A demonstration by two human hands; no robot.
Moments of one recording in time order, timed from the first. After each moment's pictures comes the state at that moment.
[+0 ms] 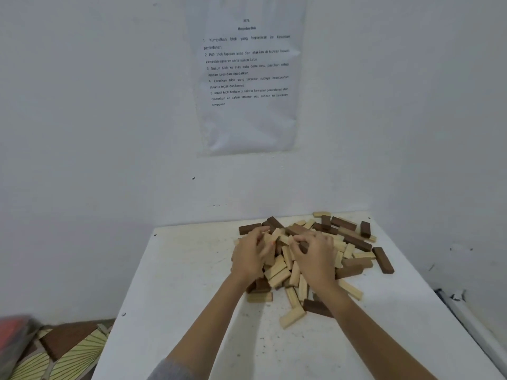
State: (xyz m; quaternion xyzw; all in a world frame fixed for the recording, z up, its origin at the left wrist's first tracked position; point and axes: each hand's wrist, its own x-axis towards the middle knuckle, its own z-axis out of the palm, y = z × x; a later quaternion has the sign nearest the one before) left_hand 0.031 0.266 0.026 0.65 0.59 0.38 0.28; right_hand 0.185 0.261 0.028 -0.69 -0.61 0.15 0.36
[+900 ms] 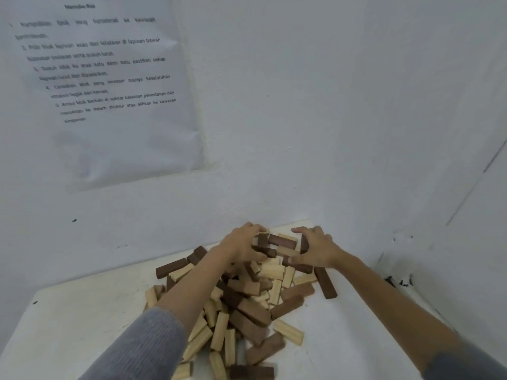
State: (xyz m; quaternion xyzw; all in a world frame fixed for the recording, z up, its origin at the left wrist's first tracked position) left_hand 0.167 0.410 0.048 0.83 0.50 0.01 0.24; right_hand 0.370 0.359 0.038 -0.70 -0.65 0.28 0.08
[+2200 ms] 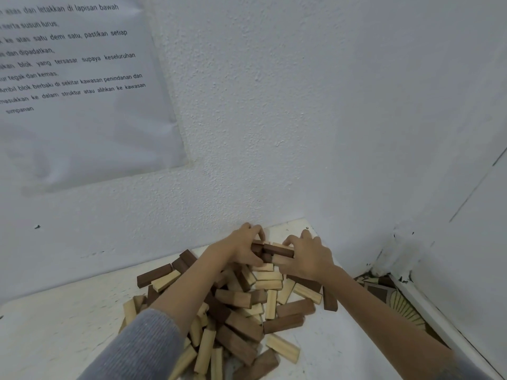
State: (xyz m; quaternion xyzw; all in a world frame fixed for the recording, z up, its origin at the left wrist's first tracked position) left_hand 0.189 0.440 0.029 0.83 0.48 -0.04 0.28; right_hand 0.357 0.372 0.013 -0.73 -0.66 0.18 0.05
